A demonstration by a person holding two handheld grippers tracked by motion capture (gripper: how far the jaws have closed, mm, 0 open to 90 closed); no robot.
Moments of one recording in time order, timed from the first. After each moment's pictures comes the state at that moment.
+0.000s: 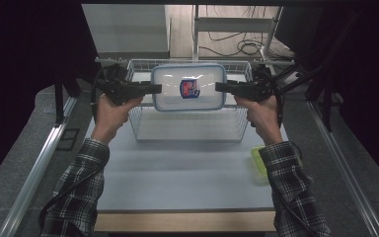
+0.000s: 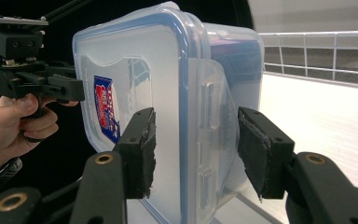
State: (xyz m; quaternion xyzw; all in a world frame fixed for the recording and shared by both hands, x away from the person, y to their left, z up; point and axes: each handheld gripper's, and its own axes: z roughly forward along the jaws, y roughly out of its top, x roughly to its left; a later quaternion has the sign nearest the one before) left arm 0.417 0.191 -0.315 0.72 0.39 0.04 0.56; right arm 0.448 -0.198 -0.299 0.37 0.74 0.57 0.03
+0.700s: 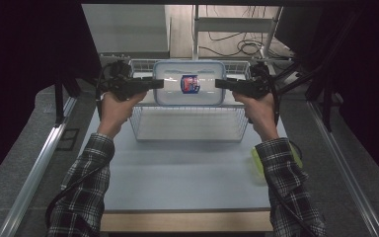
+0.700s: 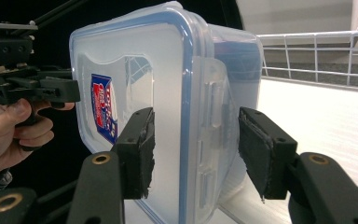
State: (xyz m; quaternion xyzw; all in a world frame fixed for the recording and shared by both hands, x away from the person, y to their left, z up) left arm 0.432 0.186 -0.318 0.71 0.41 0.05 0.57; right arm 0.462 -0.196 -0.304 0.39 0.73 0.56 0.04
